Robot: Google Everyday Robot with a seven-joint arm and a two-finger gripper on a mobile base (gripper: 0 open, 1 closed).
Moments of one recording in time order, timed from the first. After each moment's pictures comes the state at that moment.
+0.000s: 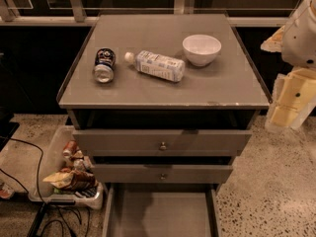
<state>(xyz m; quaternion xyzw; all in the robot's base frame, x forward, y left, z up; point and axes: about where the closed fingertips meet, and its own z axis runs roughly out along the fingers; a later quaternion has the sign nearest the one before) 0.438 -0.217 0.976 -0.60 0.78 -0.03 0.16</state>
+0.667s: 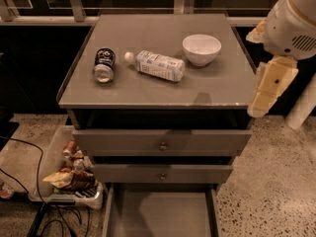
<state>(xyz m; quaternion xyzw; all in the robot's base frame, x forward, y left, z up) 0.472 -0.201 0.976 -0.61 0.77 -0.03 0.18</state>
